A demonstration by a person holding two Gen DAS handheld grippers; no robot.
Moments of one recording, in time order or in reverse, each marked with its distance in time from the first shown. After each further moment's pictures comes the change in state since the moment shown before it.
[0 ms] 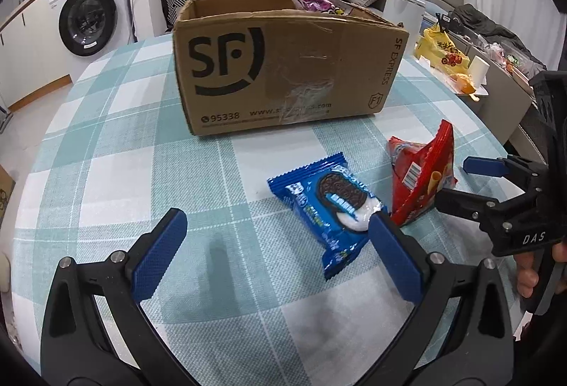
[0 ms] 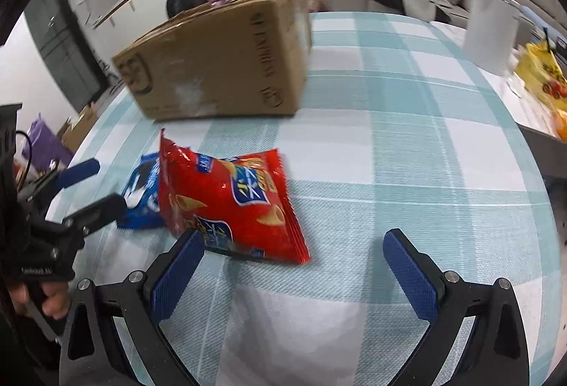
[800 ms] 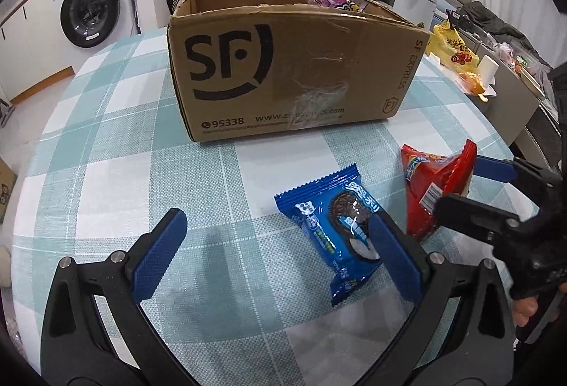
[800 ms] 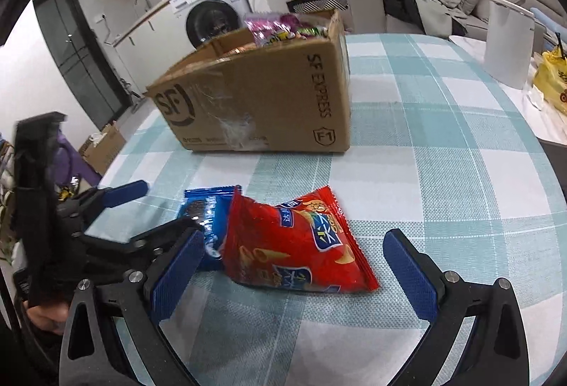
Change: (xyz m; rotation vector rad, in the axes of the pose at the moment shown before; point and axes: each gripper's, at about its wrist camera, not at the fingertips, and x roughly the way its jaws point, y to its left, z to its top) left arm 0.026 0.001 0.018 -0.015 0.041 0.024; right arm -0.003 0.034 0.016 0.003 -0.063 0.070
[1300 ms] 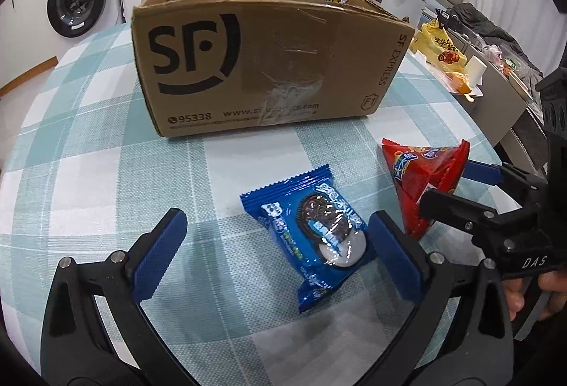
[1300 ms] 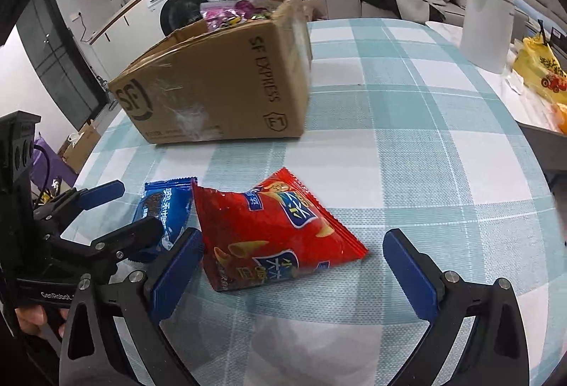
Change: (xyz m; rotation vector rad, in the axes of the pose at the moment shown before) left arm 0.009 -0.008 -0.001 -0.025 0.034 -0.083; right arm 0.000 -0.030 -0.004 0.047 0.033 -0.055
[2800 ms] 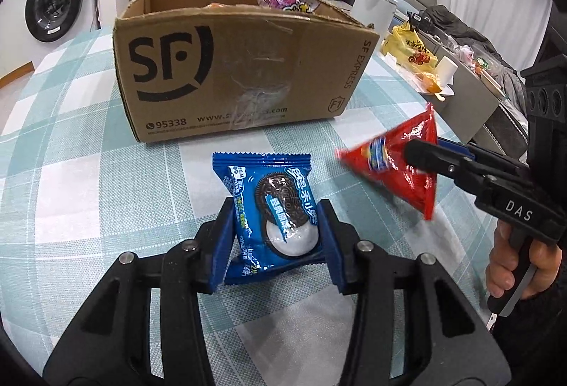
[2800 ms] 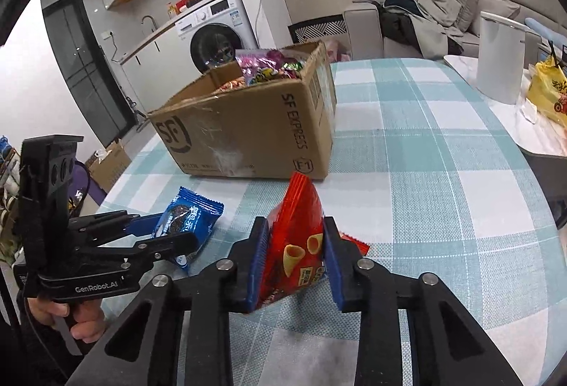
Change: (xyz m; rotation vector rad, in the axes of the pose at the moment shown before) left arm -0.026 0.007 -0.005 0.031 -0.026 -0.121; right arm -0.029 0.005 0.005 -0.052 -0.166 0.112
